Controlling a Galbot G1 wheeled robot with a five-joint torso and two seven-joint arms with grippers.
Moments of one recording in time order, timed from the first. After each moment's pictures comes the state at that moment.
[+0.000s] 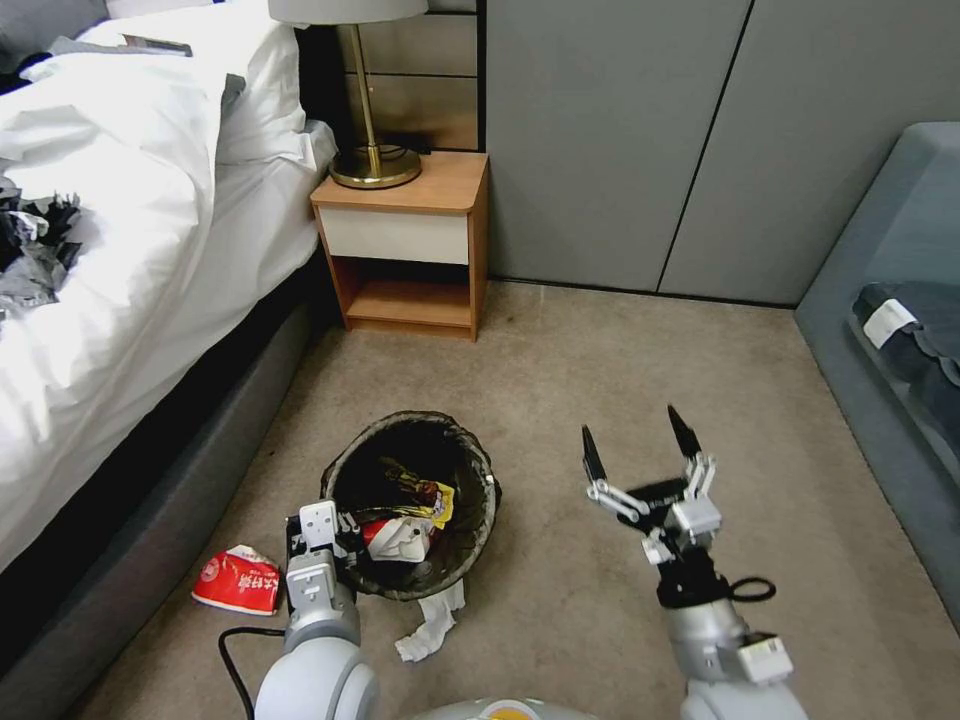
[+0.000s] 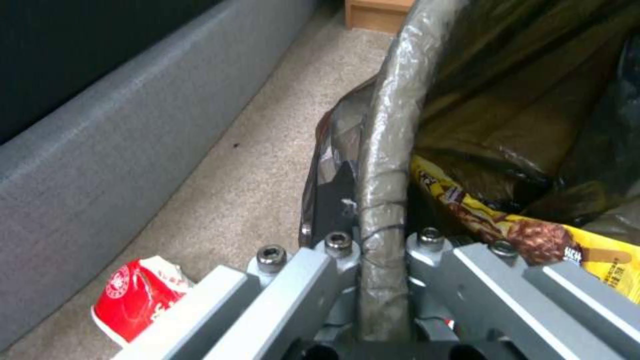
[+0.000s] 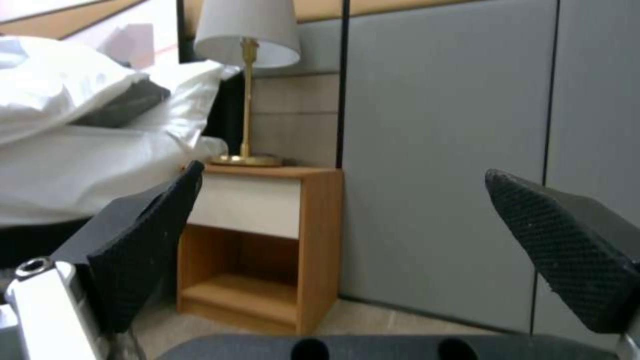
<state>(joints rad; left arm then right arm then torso) 1.66 -1.49 -0.37 -2.14 -0.12 0.37 -0.50 -1.70 1.34 0.39 2.02 0.06 0.60 0.01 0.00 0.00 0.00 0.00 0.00</state>
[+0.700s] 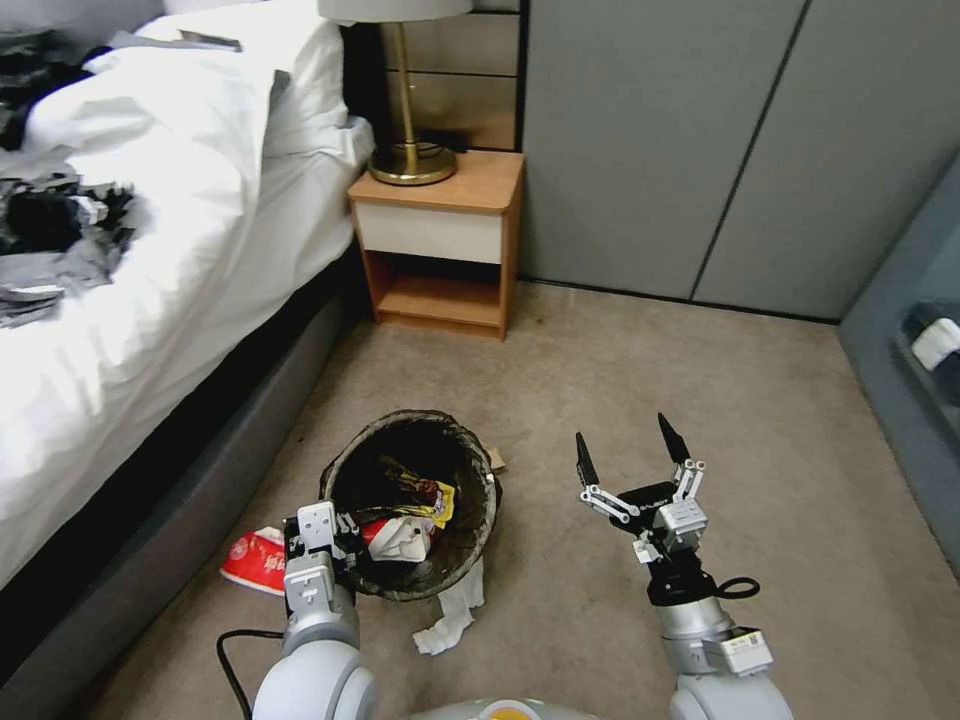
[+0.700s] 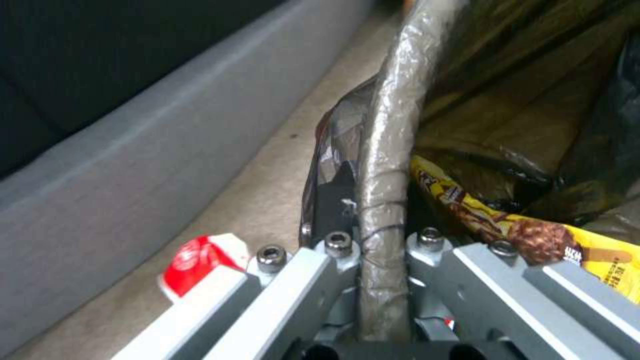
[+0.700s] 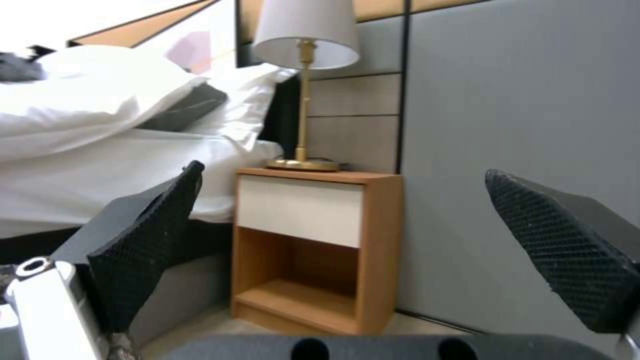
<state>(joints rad) 1.67 -1.49 -0.37 -2.15 -0.12 0.36 -0.50 -1.65 1.33 0.37 2.01 0.06 0.58 0.01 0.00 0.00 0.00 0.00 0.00</state>
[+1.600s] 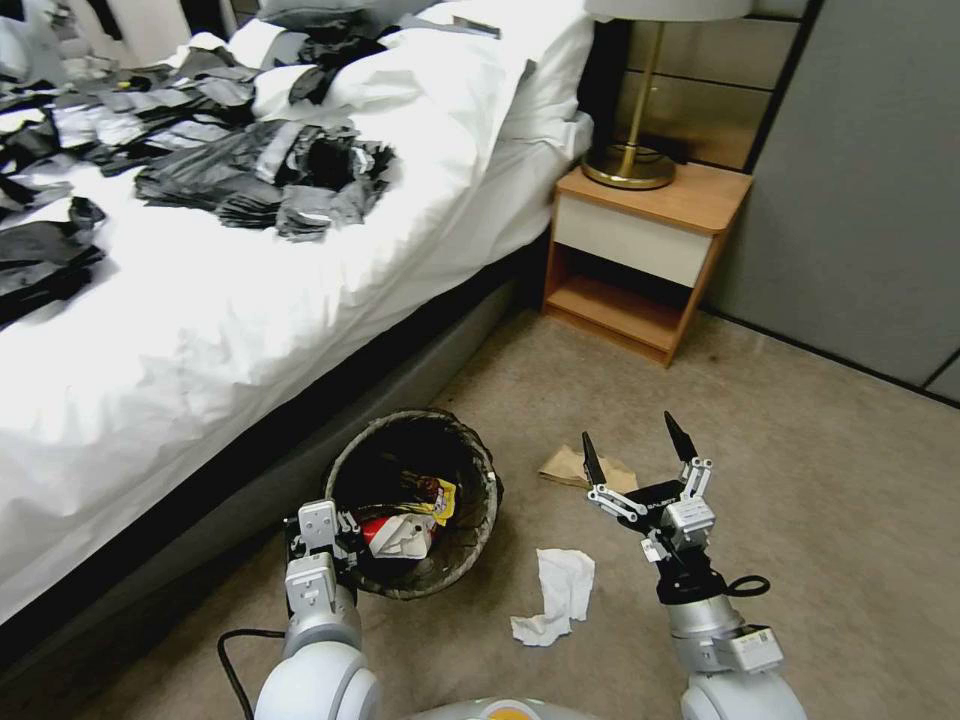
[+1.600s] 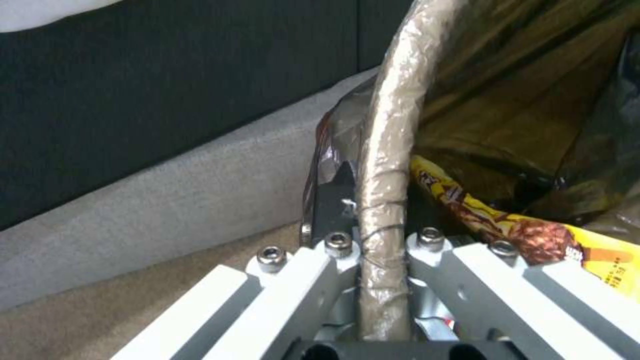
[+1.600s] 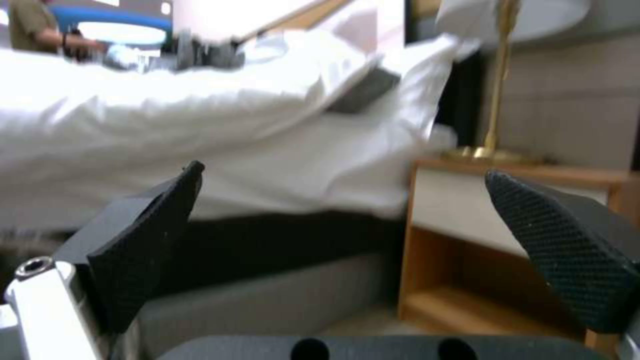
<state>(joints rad) 1.67 -1.50 -0.37 -2.15 -0.10 0.35 -0.49 -1.64 1.28 0.37 1.99 0.10 0.50 0.00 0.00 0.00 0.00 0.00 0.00</state>
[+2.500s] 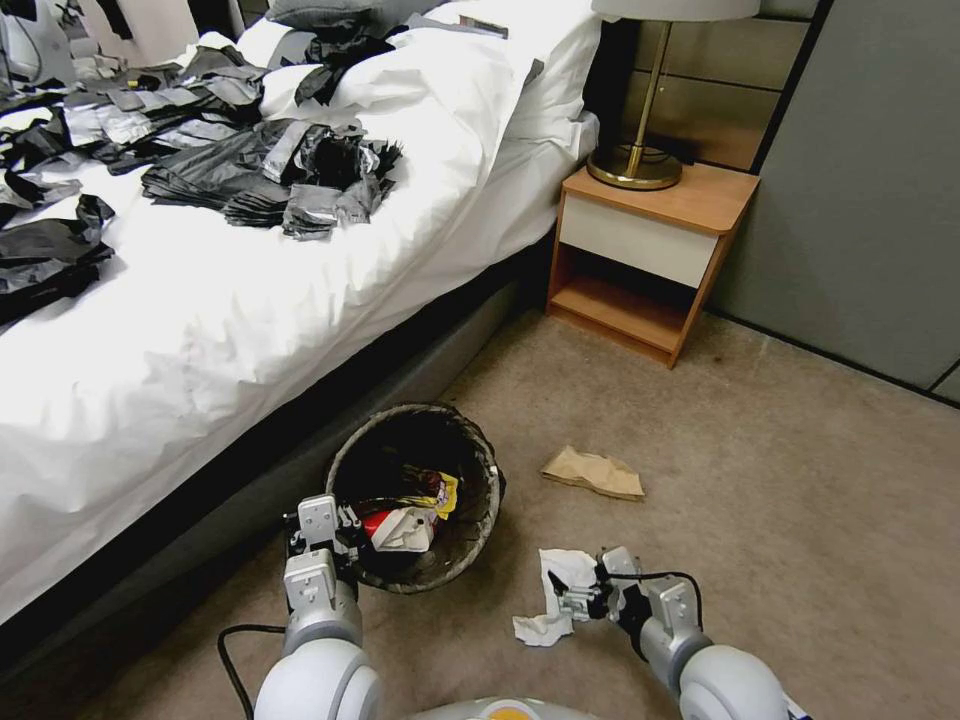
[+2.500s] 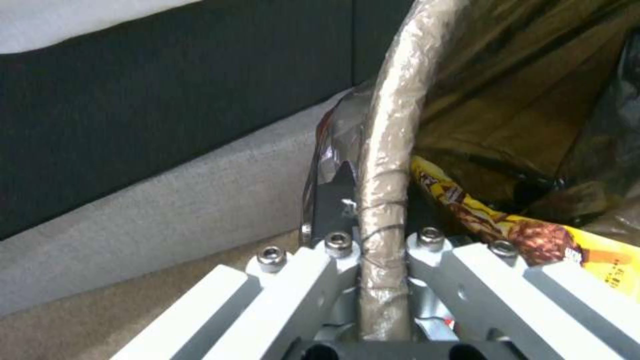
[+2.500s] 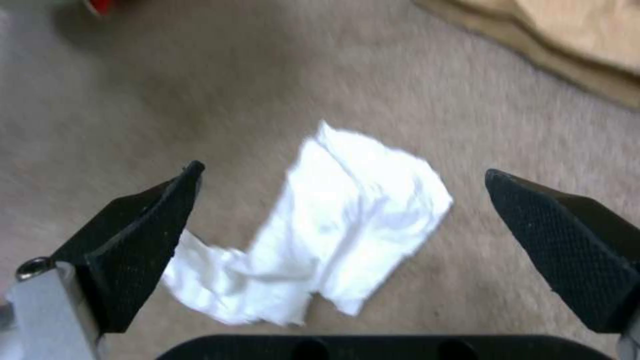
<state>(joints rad) 1.67 -1.50 -0.36 -2.17 -0.10 0.35 -0.49 -1.44 1.00 0.09 1.75 0.44 -0.32 0.06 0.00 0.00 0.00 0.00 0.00</state>
